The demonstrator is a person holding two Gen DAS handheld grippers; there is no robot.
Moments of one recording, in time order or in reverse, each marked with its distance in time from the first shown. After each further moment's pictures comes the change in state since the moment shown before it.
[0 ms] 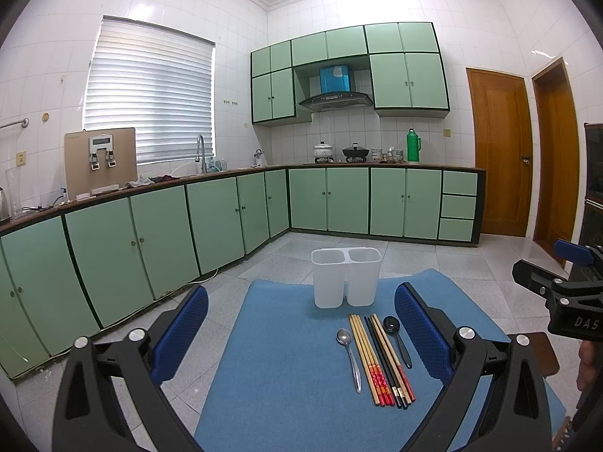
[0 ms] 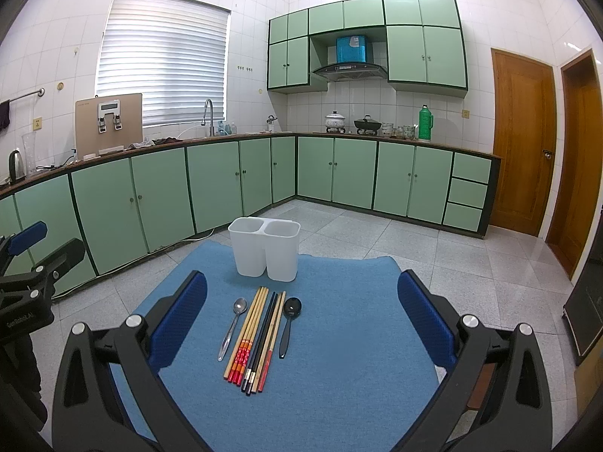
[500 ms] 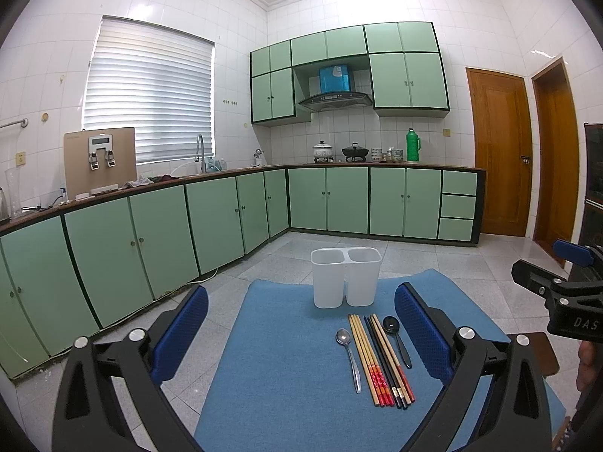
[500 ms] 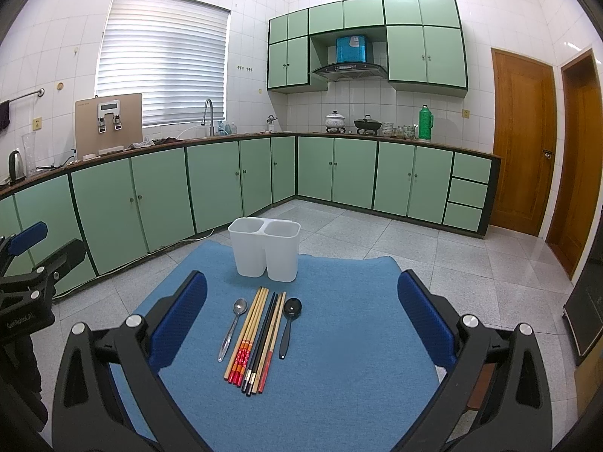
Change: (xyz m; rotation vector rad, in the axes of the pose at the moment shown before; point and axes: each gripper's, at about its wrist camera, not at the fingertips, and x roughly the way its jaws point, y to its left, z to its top) left arm 0.000 0.000 0.006 0.001 0.000 -0.001; right arm 0.000 0.000 0.000 0.000 -0.001 0.000
